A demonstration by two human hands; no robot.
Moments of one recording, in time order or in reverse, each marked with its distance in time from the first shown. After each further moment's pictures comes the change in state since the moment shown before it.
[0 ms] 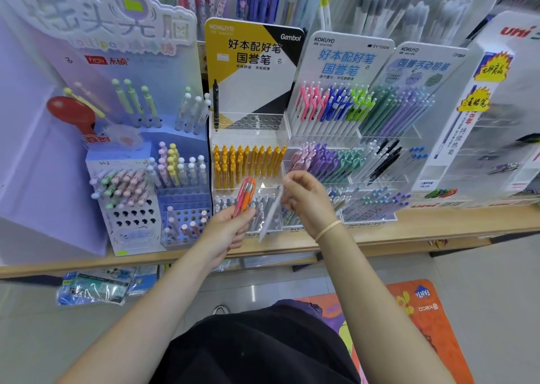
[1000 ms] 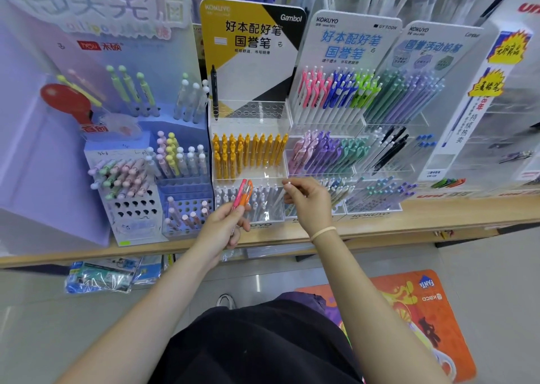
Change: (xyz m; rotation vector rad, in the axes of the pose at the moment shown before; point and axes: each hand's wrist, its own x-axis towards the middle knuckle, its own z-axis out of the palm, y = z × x) left_hand 0.001 -0.024 -0.010 0.108 0.123 0.027; right_hand 0.005 0.050 -0.014 -0.467 0.202 -0.266
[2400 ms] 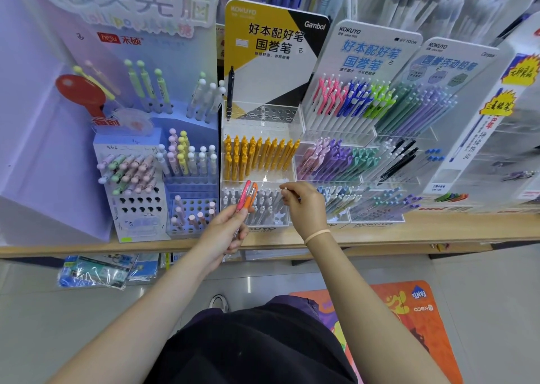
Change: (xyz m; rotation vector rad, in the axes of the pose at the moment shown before) left_hand -0.005 0.004 -0.012 -0.091 -0.079 -0.049; right_hand 0.007 0.002 0.022 -0.368 -0.065 -0.206
